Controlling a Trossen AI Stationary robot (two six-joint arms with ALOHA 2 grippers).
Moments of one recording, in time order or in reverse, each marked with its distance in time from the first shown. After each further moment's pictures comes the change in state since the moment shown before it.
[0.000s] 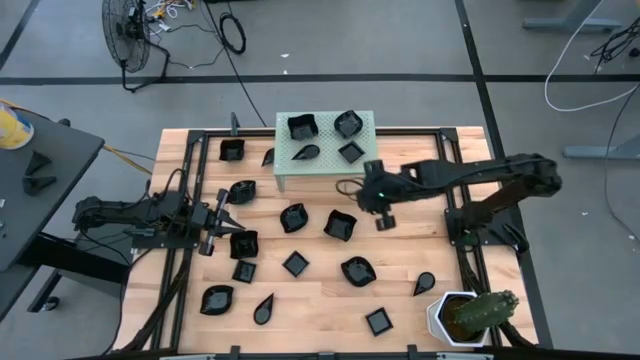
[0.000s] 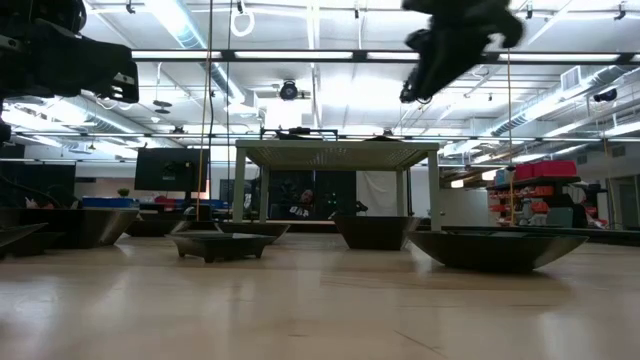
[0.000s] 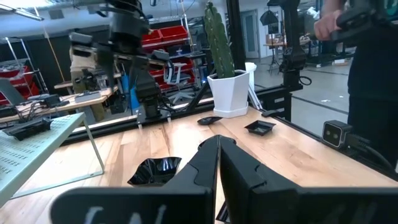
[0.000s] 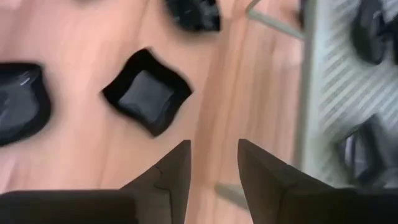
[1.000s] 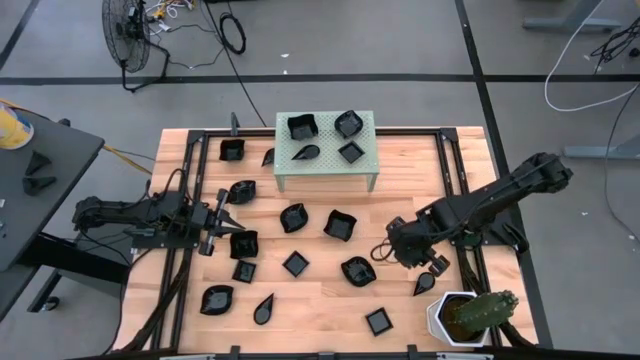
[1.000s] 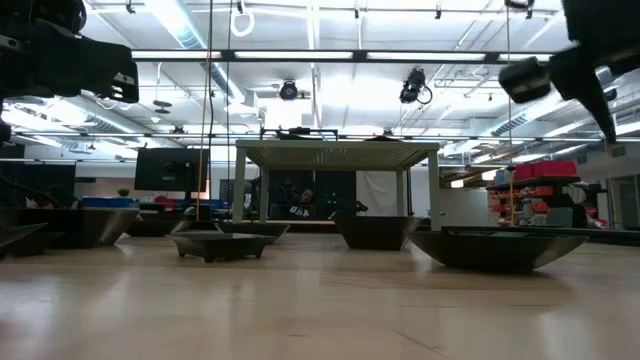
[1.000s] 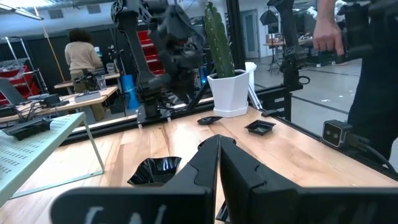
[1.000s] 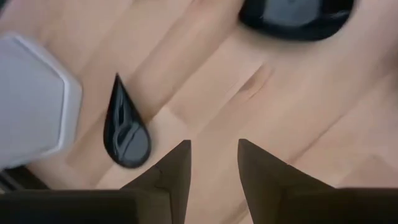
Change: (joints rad) left arm 0.000 0.000 0.000 0.000 0.000 0.000; right arm 0.328 -0.082 -0.283 -0.136 -0.402 -0.017
